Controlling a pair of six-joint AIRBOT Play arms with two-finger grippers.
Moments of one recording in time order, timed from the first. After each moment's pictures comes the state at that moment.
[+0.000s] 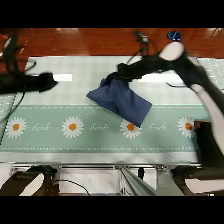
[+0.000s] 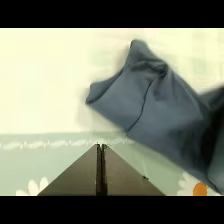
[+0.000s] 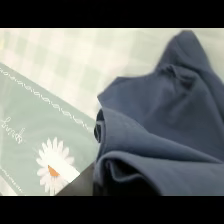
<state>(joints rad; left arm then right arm) -0.03 -0.89 0.94 1.14 -0.97 -1.59 0.38 -1.62 1.57 -0.82 1.03 1.47</state>
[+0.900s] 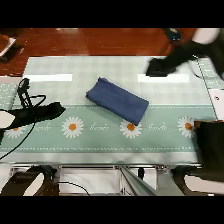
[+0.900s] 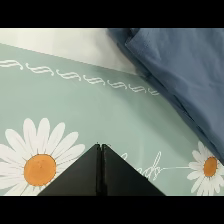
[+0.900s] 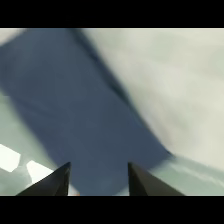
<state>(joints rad) -0.01 -0.74 0.55 1.01 -0.86 -1.58 0.11 -1.37 1.45 -1.20 1.32 1.55</state>
